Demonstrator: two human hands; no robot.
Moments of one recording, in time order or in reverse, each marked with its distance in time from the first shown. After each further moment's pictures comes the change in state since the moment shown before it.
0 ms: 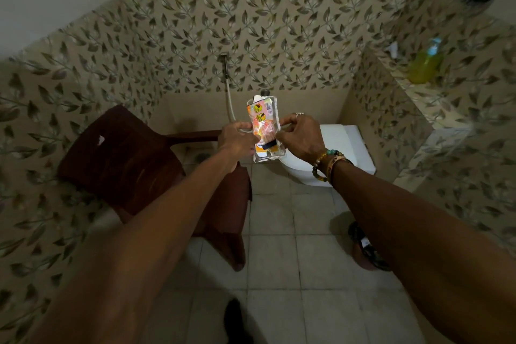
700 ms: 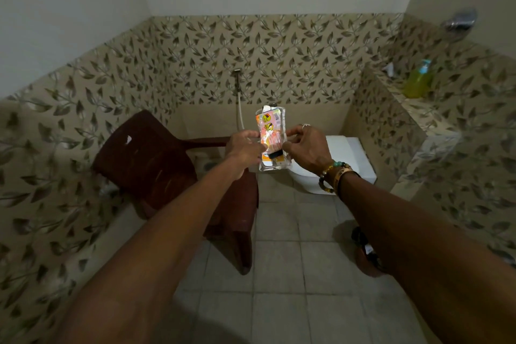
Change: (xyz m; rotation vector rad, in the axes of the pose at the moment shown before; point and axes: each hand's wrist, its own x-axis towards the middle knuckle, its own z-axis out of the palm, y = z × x) left_hand -0.094 -0.008 -0.058 -0.007 -0.023 0.056; right_hand -0.096 -0.058 -0.002 -0.065 0.012 -0.039
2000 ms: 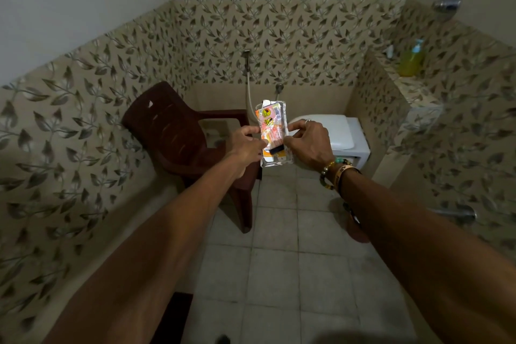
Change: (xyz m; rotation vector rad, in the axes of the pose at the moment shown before) left_hand -0.211 -0.045 0.021 -0.033 0.062 0.004; right_hand -0.189 0.011 -0.058 0.055 0.006 -0.074
